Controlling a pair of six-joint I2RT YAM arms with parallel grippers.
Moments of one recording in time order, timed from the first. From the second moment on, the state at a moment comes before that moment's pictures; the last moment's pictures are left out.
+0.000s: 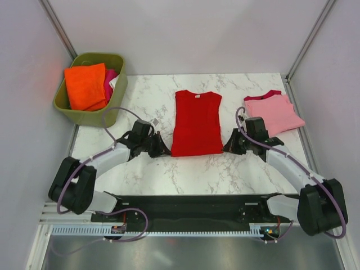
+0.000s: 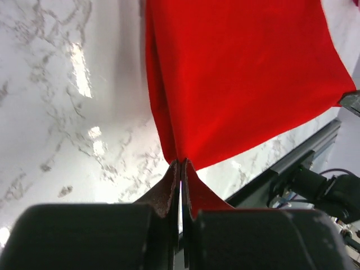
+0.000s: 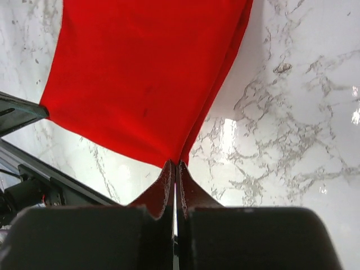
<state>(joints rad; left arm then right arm) -0.44 1.41 0.68 -0.13 0.39 -0.71 0.27 1.22 0.69 -0.34 -0.37 0.54</state>
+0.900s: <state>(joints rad) -0.33 1.65 1.31 -0.40 0.45 -0.70 0.16 1.64 1.32 -0.54 -0.32 0.49</state>
